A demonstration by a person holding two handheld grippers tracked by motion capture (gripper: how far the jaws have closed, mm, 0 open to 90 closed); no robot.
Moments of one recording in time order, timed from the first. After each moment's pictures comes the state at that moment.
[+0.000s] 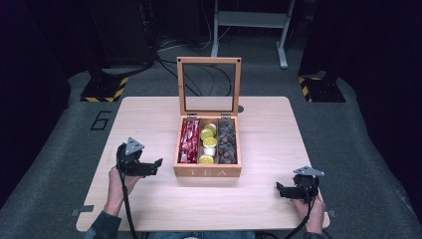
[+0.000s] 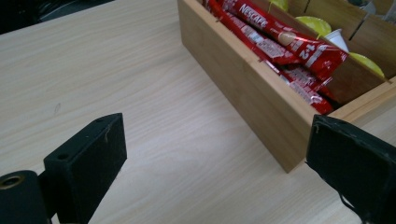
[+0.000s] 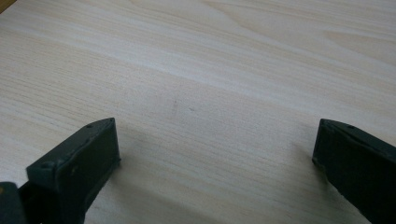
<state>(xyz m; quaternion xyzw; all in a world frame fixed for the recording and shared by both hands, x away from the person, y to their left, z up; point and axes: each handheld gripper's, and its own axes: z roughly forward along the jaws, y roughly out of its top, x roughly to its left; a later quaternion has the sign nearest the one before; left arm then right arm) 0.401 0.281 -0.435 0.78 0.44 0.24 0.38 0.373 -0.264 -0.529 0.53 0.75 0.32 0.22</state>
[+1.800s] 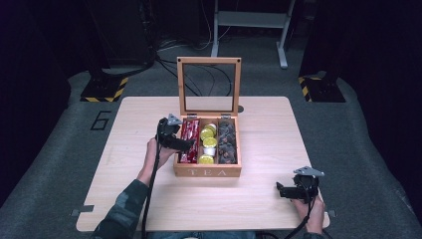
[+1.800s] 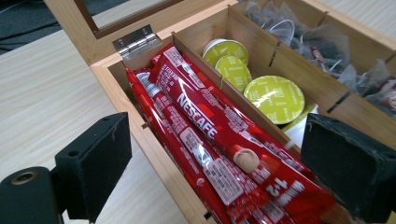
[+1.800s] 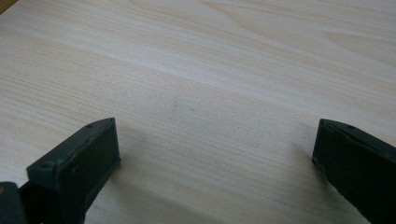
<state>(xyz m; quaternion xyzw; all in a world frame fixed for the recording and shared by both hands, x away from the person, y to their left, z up) 0.496 0.191 -0.431 0.82 0.39 0.19 0.37 0.373 -0.265 -0.530 0.53 0.75 0.32 0.23</state>
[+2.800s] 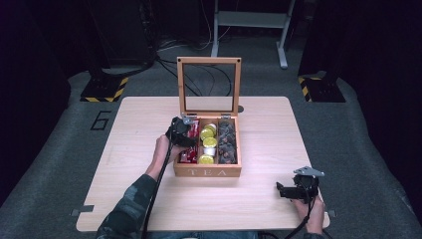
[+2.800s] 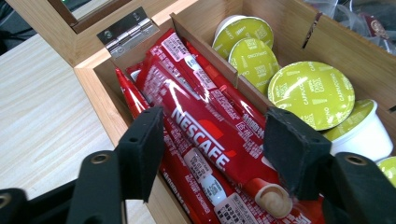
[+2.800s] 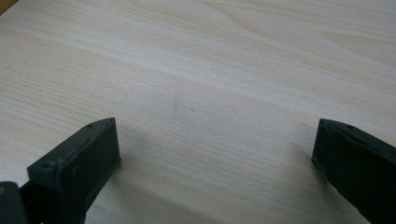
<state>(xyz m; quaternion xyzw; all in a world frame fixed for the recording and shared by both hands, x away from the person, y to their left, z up) 0.516 0.162 -0.449 0.84 0.39 0.22 0.30 0.373 -0.265 -0.530 0.53 0.75 0.32 0.23</state>
